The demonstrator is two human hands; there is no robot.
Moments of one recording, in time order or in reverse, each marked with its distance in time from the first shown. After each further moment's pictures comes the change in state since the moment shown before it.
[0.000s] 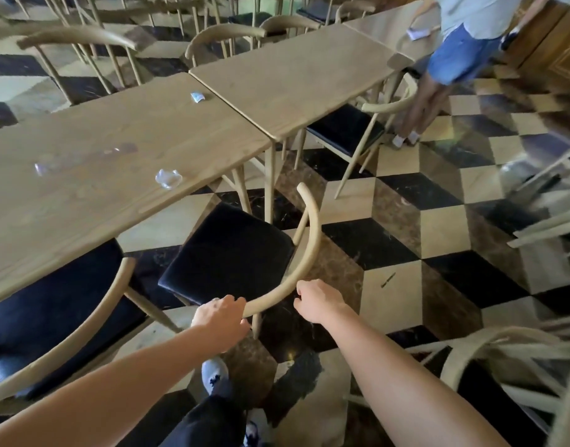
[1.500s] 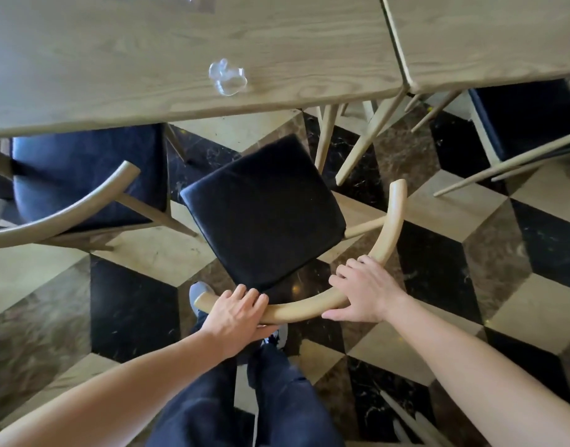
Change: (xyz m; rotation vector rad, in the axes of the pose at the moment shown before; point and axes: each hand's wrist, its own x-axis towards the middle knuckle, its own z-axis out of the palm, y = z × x) left_hand 0.124 0.035 0.127 -0.066 0.187 -0.120; right_hand 0.257 0.098 -0.027 -0.708 -0.085 -1.032
